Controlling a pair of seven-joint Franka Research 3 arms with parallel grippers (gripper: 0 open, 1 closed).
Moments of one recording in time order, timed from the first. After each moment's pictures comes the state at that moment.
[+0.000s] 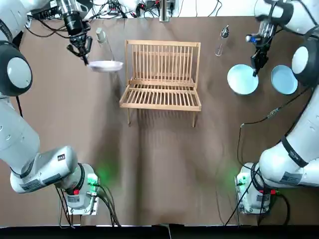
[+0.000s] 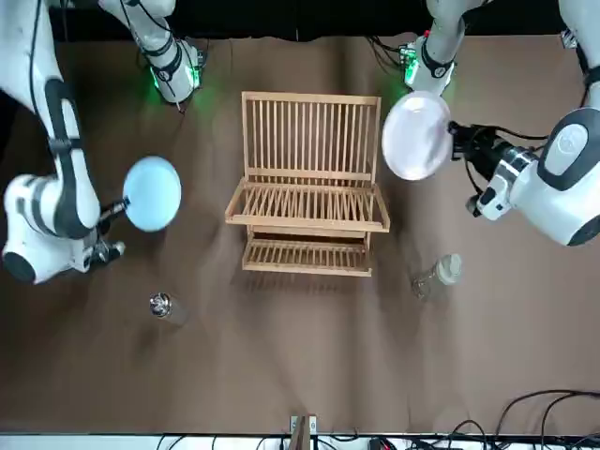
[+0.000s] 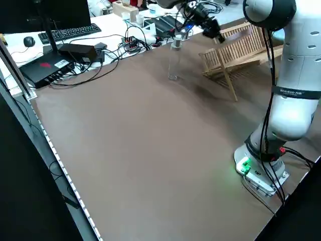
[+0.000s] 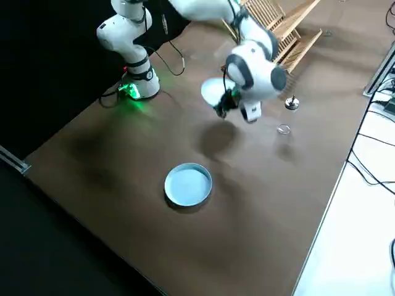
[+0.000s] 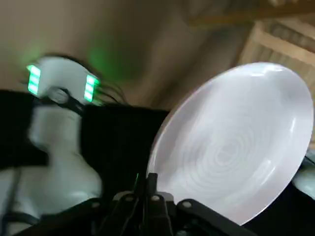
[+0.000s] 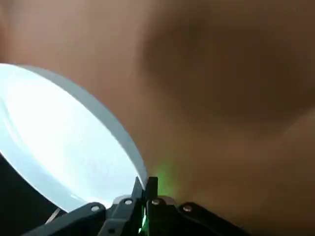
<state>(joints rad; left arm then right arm) 0.29 0.34 -0.37 -1.59 -0.47 0.99 -0.58 -0.09 0.47 -0.02 -1.65 0.04 1.34 -0.44</state>
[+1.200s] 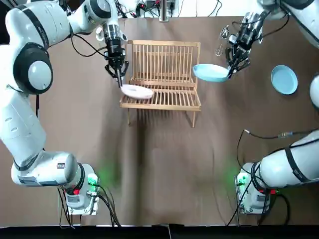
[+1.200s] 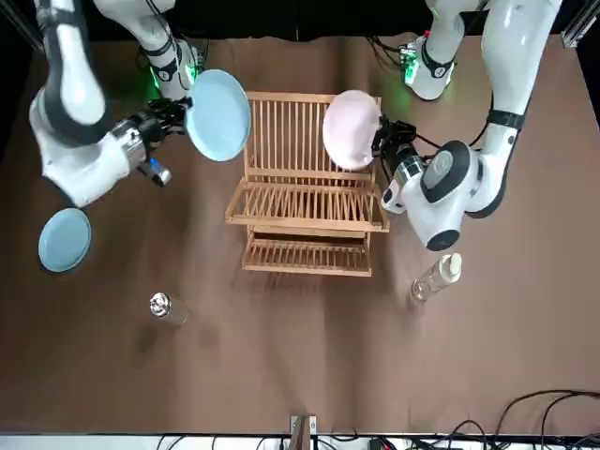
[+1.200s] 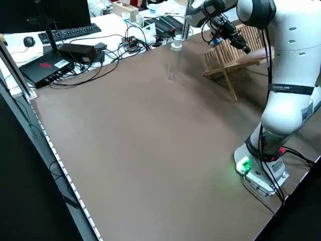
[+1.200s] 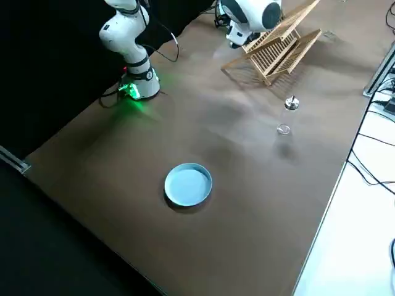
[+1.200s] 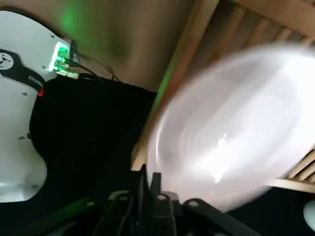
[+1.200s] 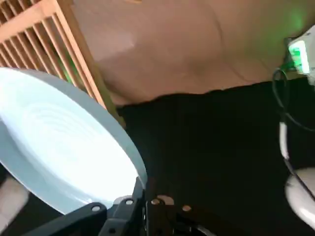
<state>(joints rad) 0.01 0.48 -0.42 -1.67 -0.49 1.15 -0.84 0.14 0.10 -0.02 -1.98 0.70 1.17 0.55</state>
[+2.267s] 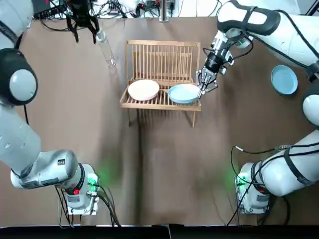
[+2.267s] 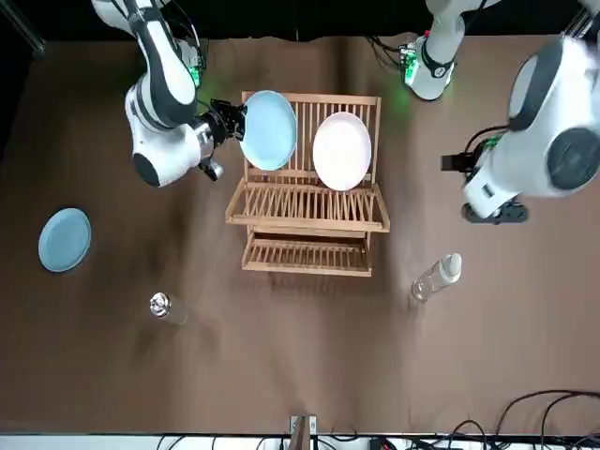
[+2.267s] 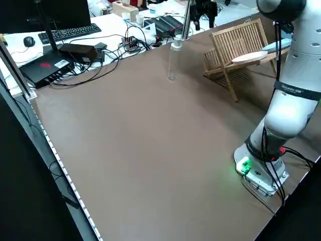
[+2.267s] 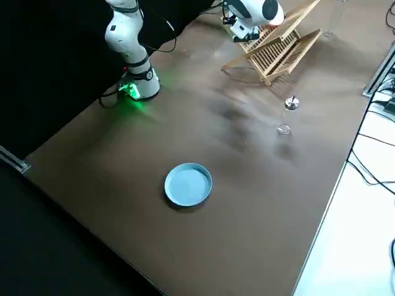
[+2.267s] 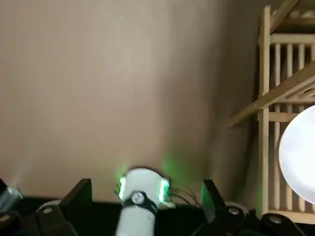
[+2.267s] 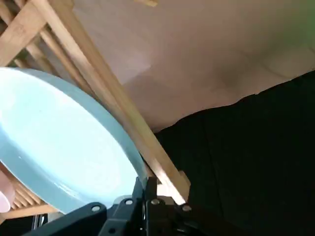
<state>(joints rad) 0.14 0.24 -0.42 -1.45 0.08 1.24 -0.22 0.44 0.13 -0.02 -2.12 0.82 1.54 0.84</state>
